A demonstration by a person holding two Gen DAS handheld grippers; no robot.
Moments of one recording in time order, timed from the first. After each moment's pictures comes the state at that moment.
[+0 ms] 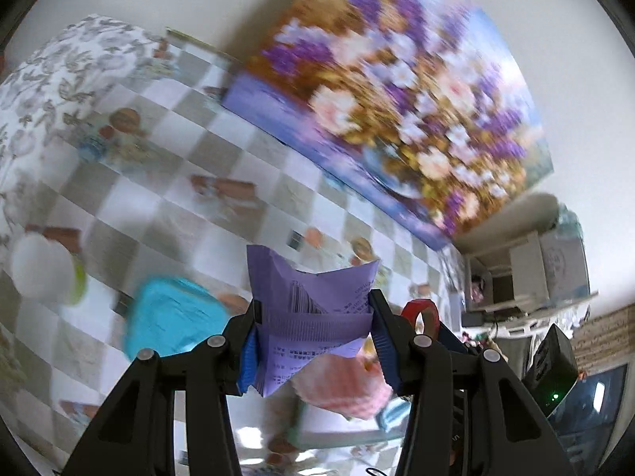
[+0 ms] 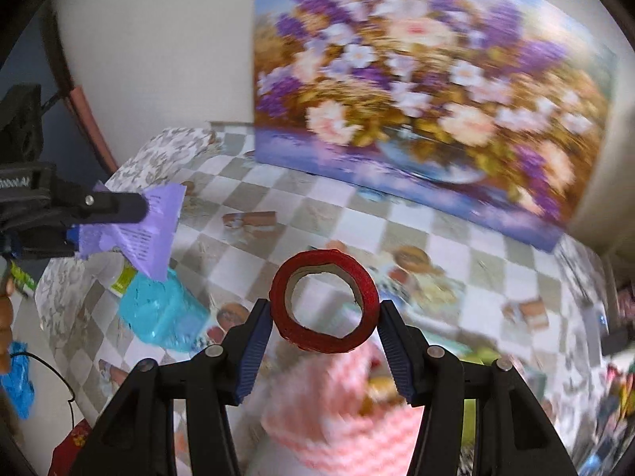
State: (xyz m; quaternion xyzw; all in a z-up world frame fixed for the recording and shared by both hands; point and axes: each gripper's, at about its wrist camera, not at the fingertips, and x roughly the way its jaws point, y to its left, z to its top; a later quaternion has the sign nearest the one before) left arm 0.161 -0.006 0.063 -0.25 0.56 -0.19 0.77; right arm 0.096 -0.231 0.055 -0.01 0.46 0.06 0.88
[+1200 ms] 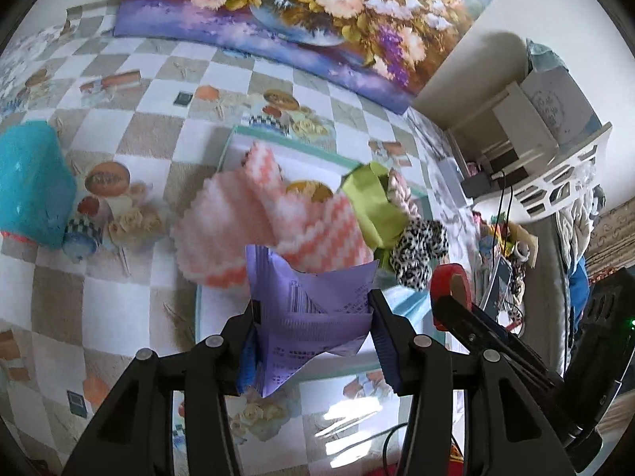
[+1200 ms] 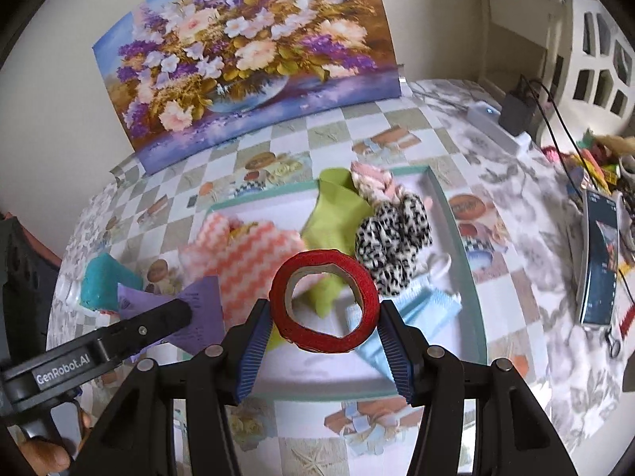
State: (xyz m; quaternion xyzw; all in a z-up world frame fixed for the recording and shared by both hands) left arm 0.031 -0.157 0.001 -0.13 0.59 -0.27 0.75; right arm -0.066 -0.343 0.005 0.18 0.47 -0.12 0.85
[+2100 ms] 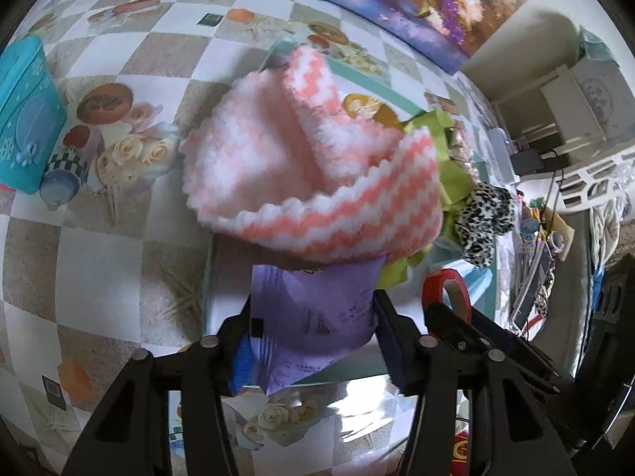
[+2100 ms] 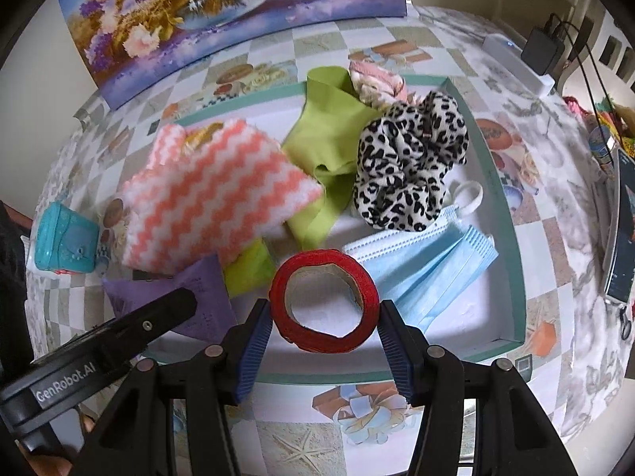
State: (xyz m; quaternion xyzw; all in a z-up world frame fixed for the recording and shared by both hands) left arm 0.036 -0.162 -0.063 -0.12 0.65 -0.22 0.71; right arm -0.043 -0.332 -0.061 0.17 0.58 -0.12 0.79
